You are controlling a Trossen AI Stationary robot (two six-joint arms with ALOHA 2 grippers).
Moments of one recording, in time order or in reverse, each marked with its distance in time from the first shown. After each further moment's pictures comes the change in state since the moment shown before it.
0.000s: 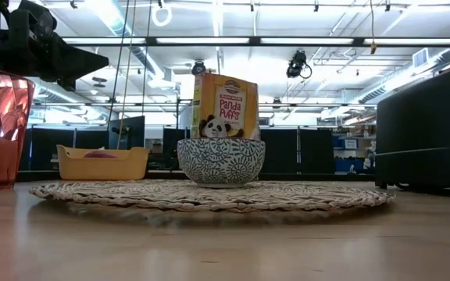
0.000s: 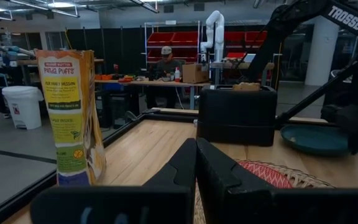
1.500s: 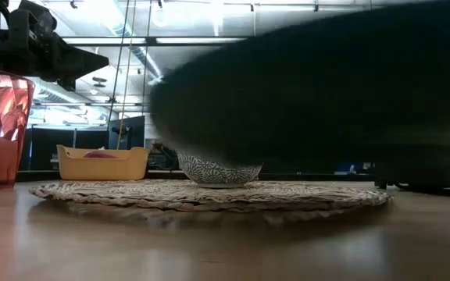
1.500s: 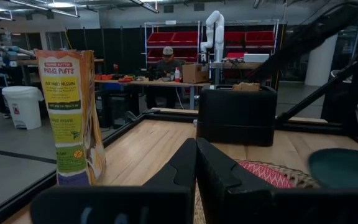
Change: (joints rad) left arm 0.000 0.000 0.000 0.000 0.000 0.000; right arm -0.037 0.343 0.637 -0.256 0.449 -1.678
